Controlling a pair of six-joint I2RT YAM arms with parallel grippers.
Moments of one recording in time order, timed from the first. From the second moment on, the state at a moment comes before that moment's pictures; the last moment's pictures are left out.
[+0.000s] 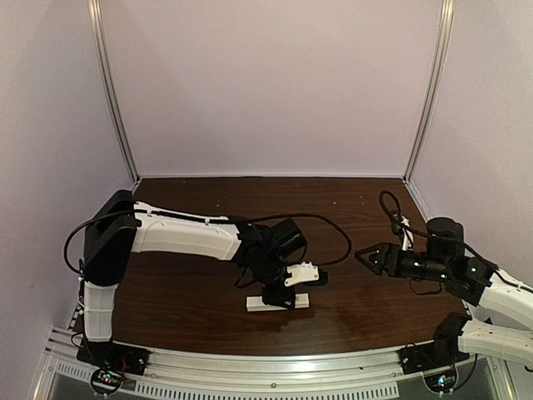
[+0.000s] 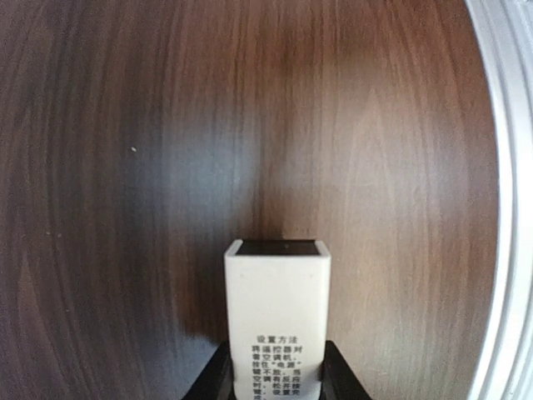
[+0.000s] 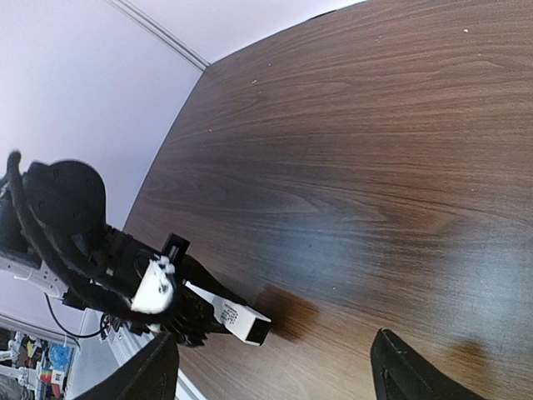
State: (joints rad) left arm -1.13 2.09 1.53 -0.63 0.22 0.39; right arm 0.58 0.66 0.40 -0.18 -0.28 0.66
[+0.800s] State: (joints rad) left arm -0.97 1.71 1.43 -0.18 0.75 0.06; right arm 0.74 0.89 0.66 0.25 -0.58 0.54
